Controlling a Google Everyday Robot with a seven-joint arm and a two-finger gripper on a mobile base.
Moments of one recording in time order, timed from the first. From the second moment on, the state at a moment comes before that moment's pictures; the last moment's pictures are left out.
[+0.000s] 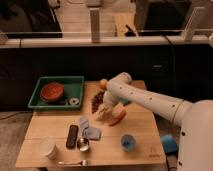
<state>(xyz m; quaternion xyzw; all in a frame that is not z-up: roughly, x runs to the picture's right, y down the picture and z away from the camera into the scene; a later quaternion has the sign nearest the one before) 0.008 0.104 0.881 -0.22 -0.19 -0.25 0.92</state>
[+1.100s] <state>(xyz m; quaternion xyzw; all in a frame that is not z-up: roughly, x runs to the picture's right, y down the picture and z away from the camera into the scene) 0.018 0.105 0.882 -0.27 -0.16 -0.25 0.92</state>
